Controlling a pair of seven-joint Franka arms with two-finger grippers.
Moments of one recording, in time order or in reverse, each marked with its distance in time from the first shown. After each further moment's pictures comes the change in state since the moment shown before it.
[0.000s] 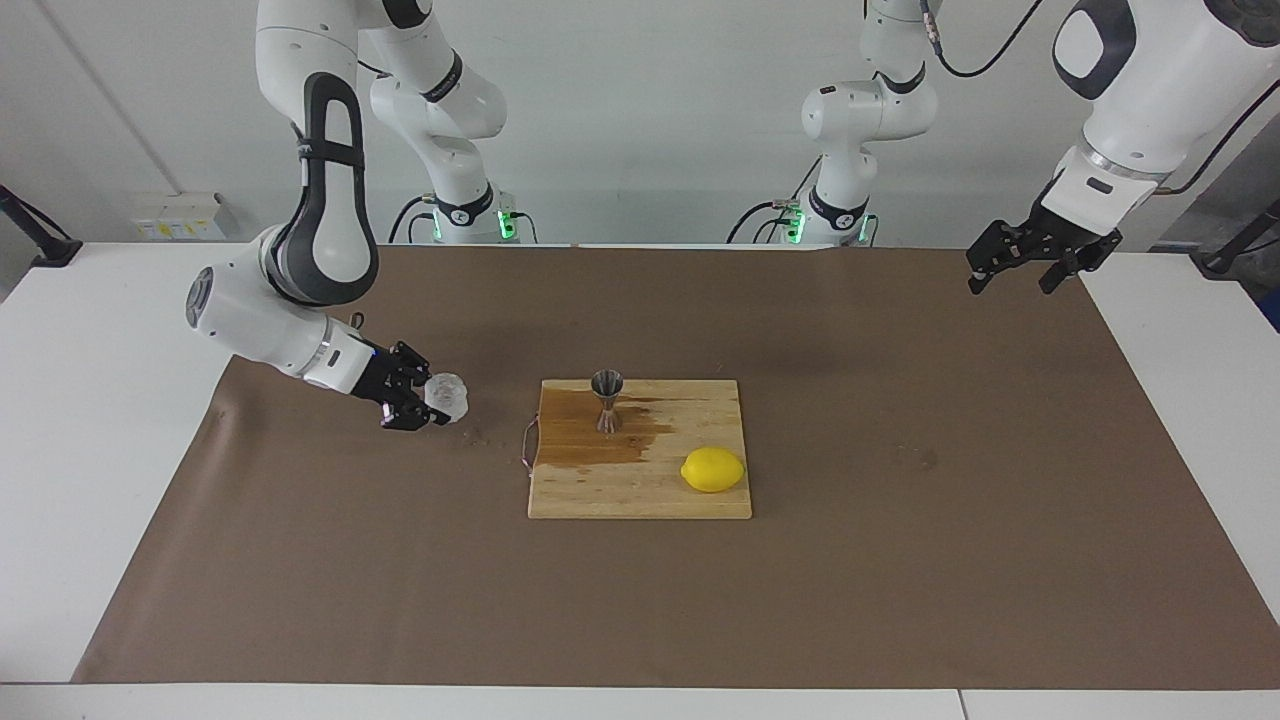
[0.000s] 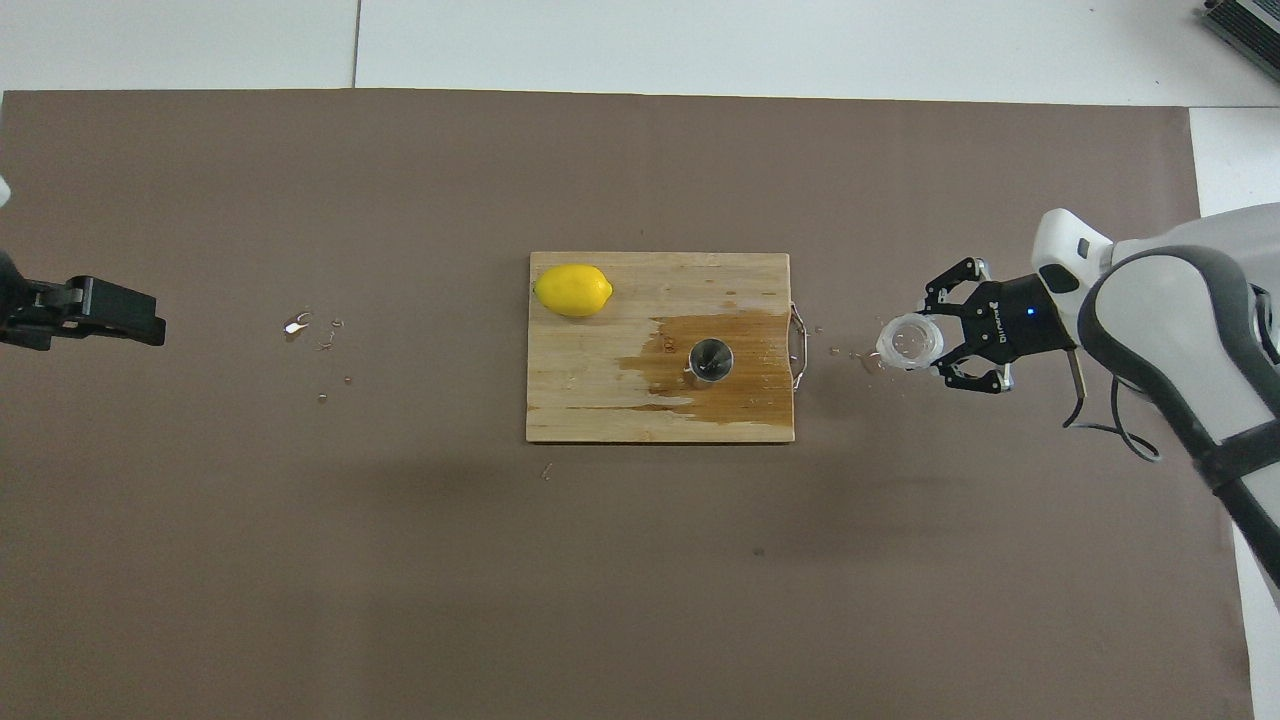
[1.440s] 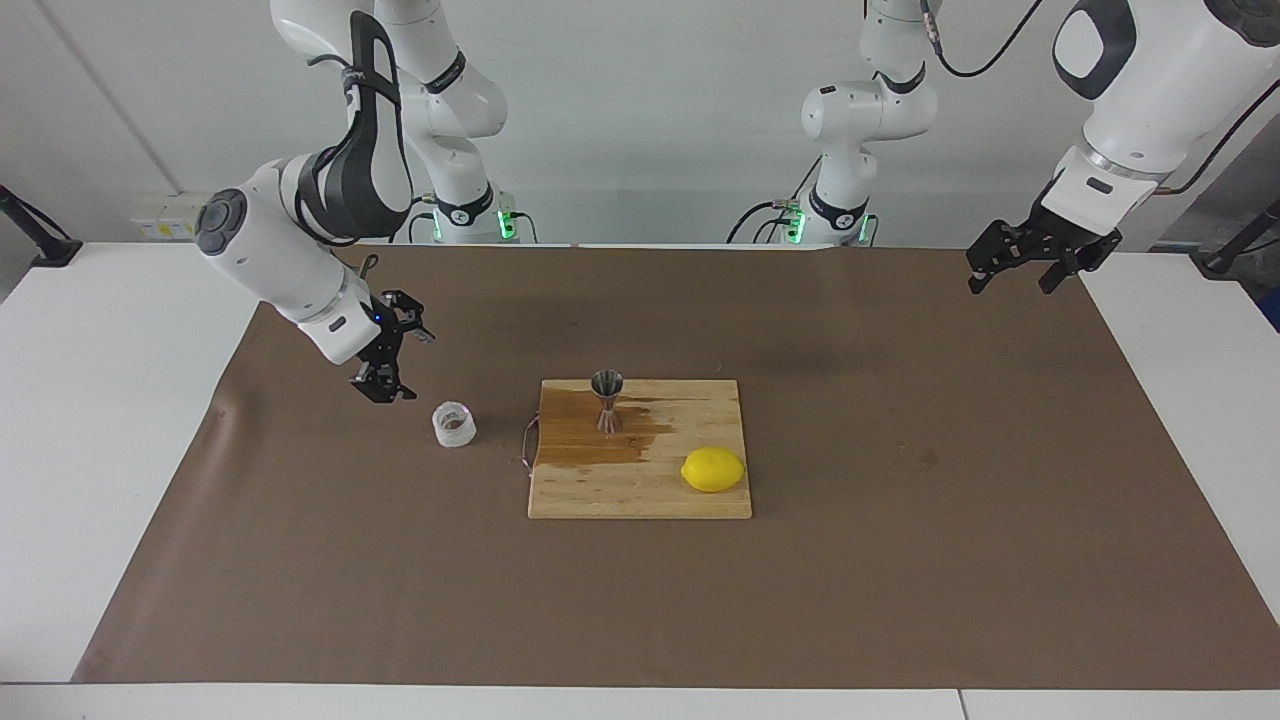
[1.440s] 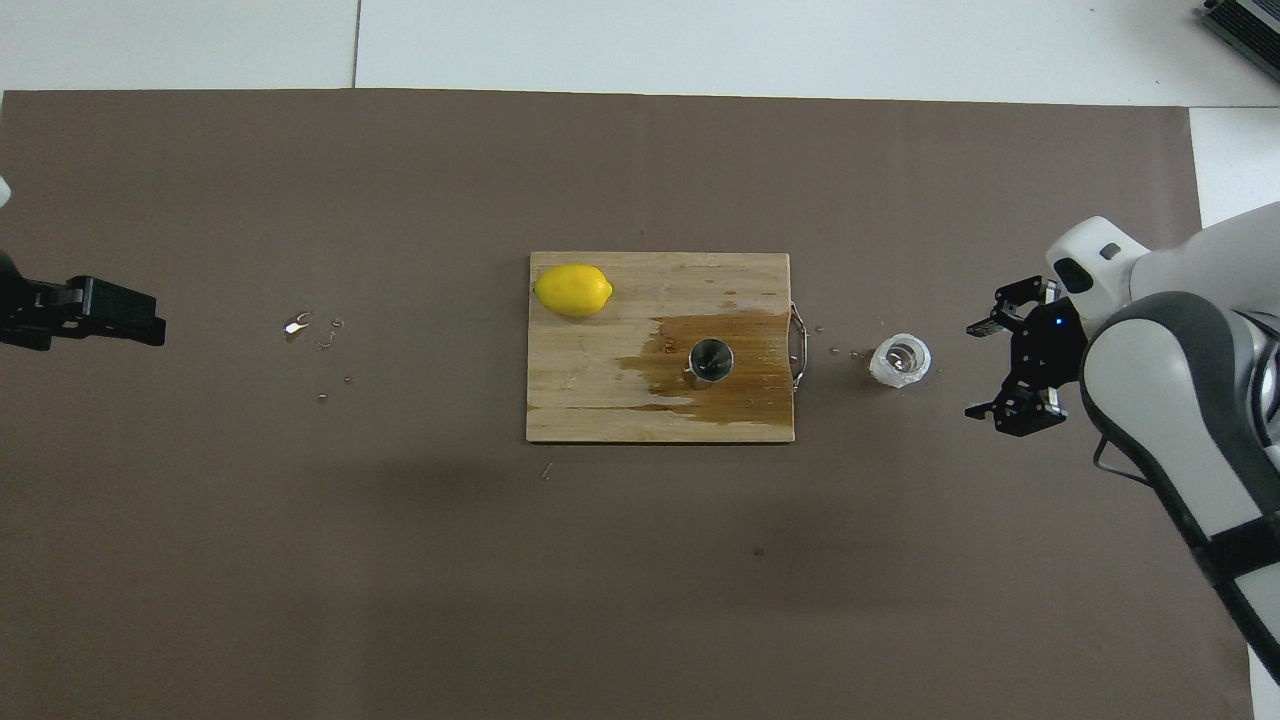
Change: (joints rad) left arm 0.000 0.000 0.000 0.000 0.000 -0.001 0.000; right arm 0.074 -0.211 0.008 0.007 -0.444 -0.078 0.872
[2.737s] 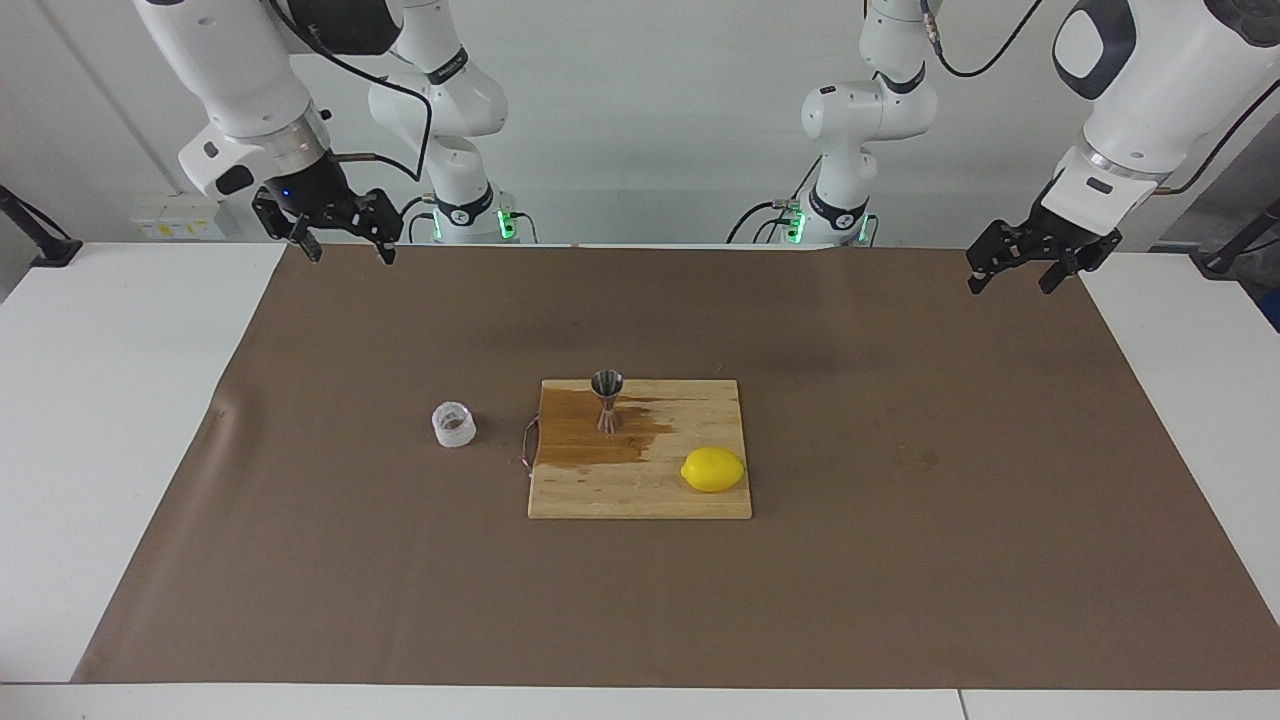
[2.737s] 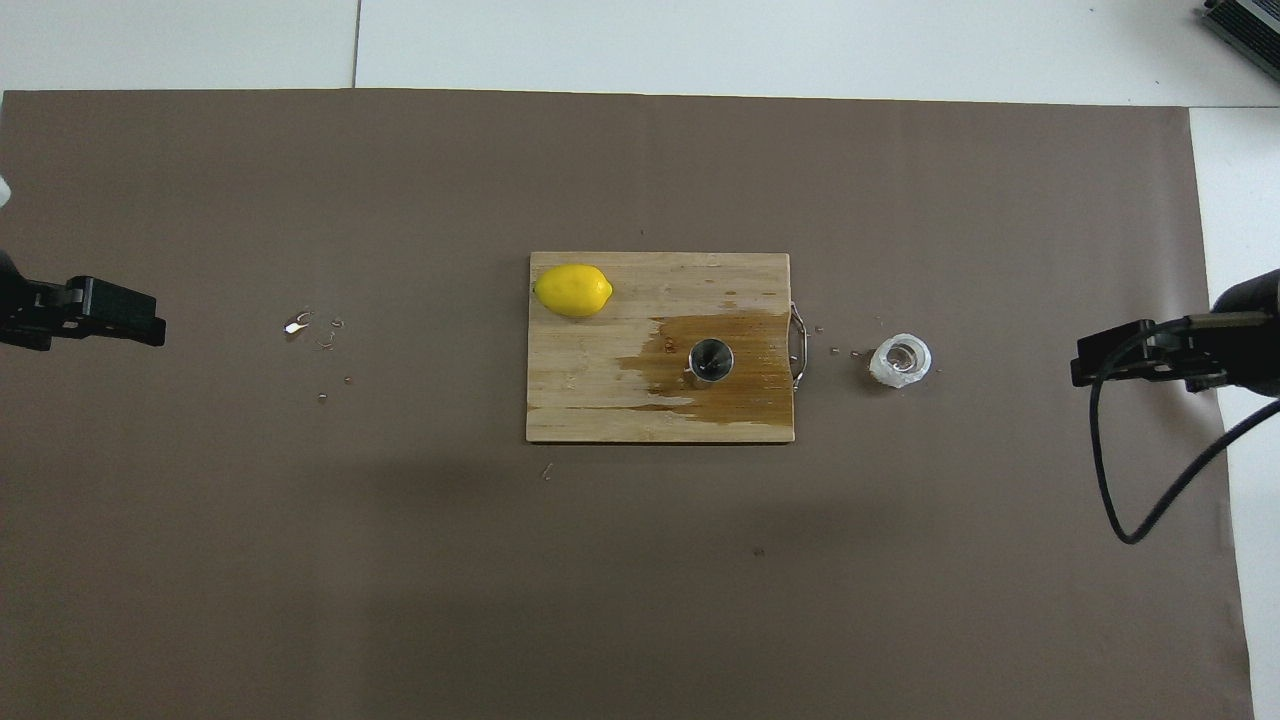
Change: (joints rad) left arm 0.000 0.000 0.000 0.000 0.000 0.000 0.000; right arm 0.058 -0.170 -0.023 0.313 -0.198 -0.409 1.462
